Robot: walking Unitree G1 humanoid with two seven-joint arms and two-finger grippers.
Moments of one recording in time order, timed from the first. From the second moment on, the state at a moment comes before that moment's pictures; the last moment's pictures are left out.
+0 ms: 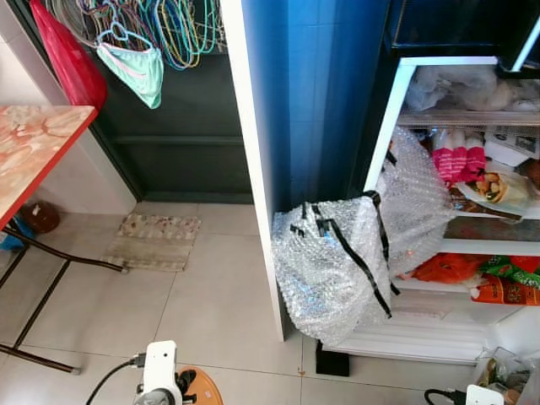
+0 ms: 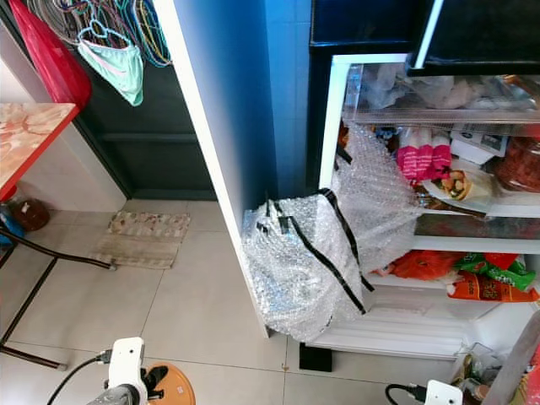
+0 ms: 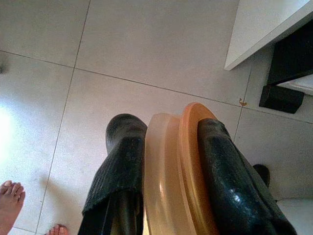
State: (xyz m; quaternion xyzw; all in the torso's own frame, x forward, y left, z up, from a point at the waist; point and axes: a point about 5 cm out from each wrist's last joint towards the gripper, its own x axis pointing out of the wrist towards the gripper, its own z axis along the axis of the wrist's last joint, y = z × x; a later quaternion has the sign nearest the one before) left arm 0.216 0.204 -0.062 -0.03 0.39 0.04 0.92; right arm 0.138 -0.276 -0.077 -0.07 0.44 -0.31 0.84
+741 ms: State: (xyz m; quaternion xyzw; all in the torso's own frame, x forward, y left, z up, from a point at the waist) left arm 0.217 0.205 -0.062 -0.03 0.39 0.04 0.92; right arm 0.106 -0.304 -0.076 -0.09 0.45 -0.34 0.82
